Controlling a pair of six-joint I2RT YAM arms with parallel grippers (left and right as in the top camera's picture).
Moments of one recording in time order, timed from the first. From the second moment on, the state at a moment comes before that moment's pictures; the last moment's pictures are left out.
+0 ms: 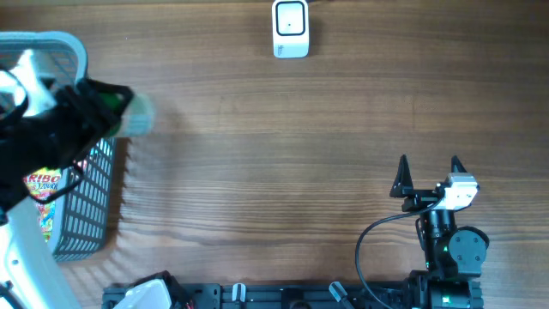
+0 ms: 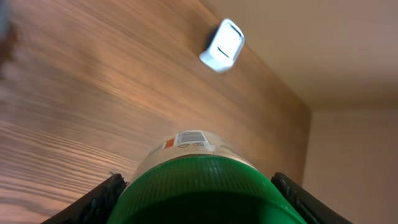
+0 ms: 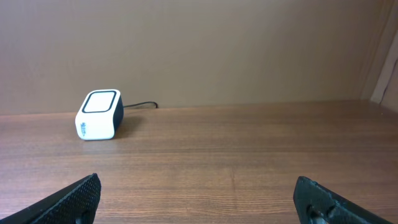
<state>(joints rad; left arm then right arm) 0.32 1.31 1.89 -1.53 0.58 -0.38 -0.07 0.01 0.01 0.00 -0.06 0.04</state>
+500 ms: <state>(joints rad) -0.28 1.42 1.90 -1.33 0.35 -0.61 -0.07 0.01 0.01 0.00 -0.06 0.04</state>
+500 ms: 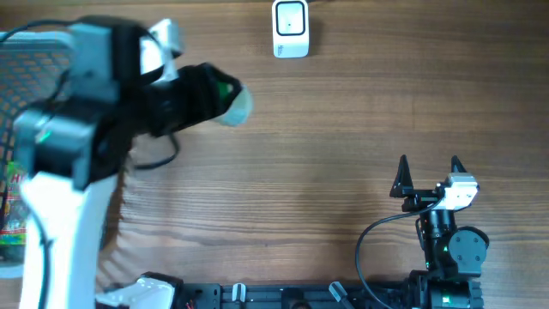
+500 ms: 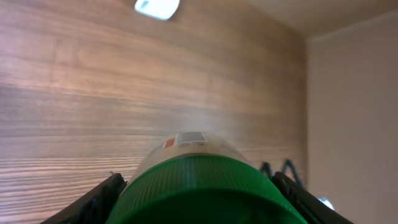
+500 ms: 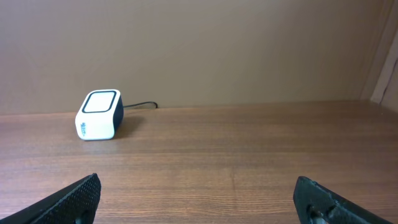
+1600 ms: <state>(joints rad) -0.70 2.20 1.89 -1.10 -0.09 -1.27 -0.07 0.01 0.01 0.00 -0.06 0.04</state>
